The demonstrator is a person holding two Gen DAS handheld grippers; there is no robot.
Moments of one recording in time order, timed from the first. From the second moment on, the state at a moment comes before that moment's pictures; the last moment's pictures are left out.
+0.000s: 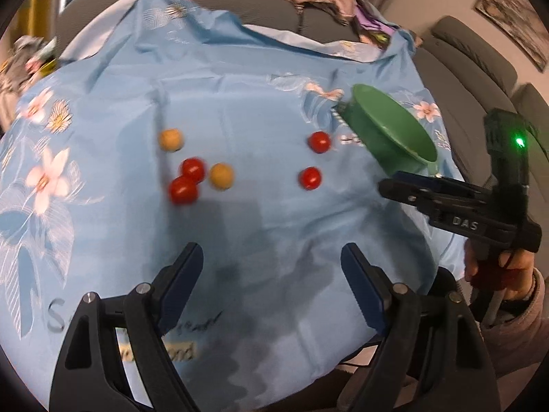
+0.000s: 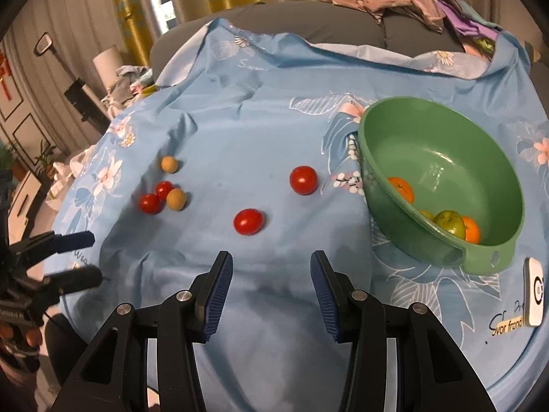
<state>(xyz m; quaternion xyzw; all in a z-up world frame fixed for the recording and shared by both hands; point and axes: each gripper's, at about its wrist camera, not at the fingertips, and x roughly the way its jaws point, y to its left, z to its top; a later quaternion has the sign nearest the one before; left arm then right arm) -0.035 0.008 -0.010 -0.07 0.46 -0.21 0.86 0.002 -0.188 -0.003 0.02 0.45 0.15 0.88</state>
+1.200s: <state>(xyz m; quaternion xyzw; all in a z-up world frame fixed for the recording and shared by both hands) 0.063 -0.038 -0.047 -0.04 0.47 -0.21 0.86 0.069 -0.191 -0.030 0.03 0.46 0.17 0.87</state>
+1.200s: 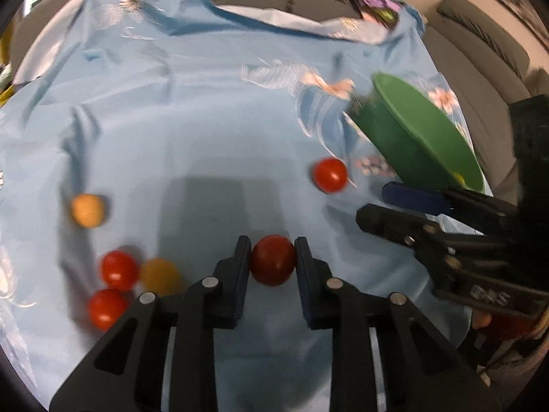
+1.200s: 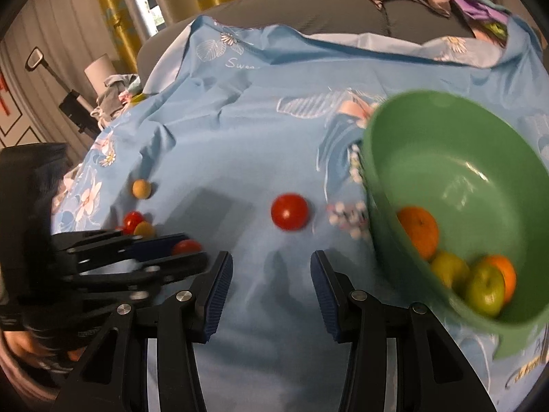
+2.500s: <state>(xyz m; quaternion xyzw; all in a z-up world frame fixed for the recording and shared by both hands) 0.050 -0.006 -0.036 -0.06 0.47 -0.18 0.86 0.074 -0.163 -0.026 -0.03 0.46 0.14 0.88</state>
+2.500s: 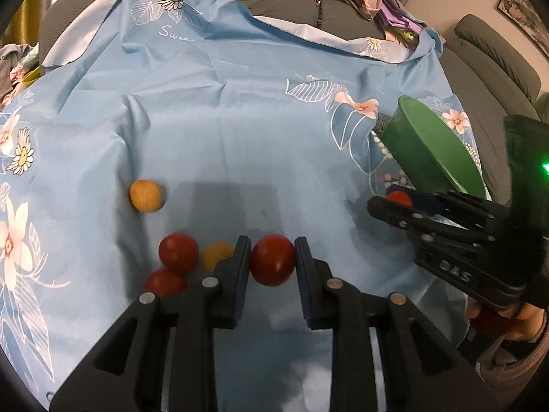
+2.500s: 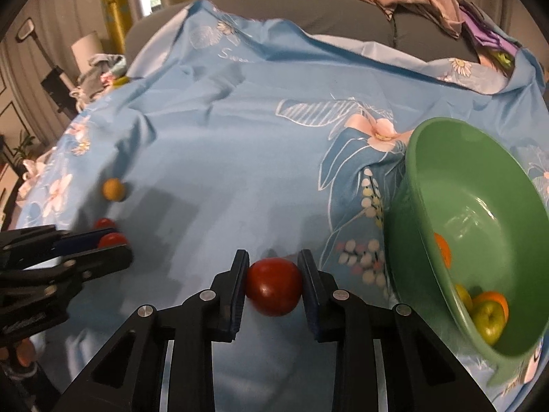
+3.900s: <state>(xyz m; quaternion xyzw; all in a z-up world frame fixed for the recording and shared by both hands) -0.003 -0.052 0.031 0.00 0.42 -0.20 0.88 -0.005 -0.185 0.047 0.02 0.36 0.18 0.92</state>
